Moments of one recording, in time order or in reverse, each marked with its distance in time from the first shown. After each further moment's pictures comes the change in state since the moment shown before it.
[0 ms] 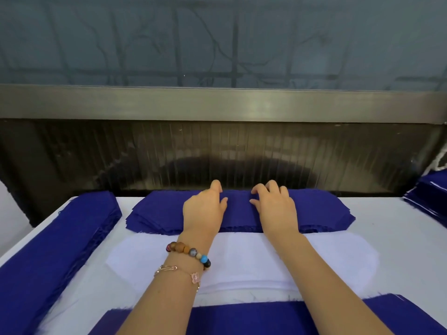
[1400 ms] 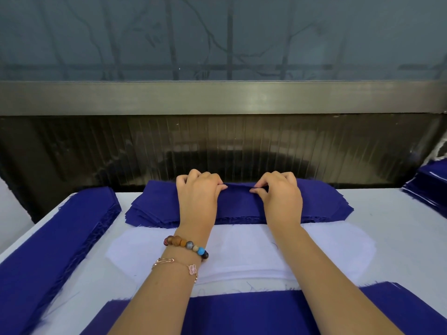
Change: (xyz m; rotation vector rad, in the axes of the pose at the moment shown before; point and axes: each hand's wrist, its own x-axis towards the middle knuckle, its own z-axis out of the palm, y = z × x) left_hand -0.002 0.000 -0.010 0.018 0.225 0.061; right_hand -0.006 0.002 -0.015 0.337 0.215 0.109
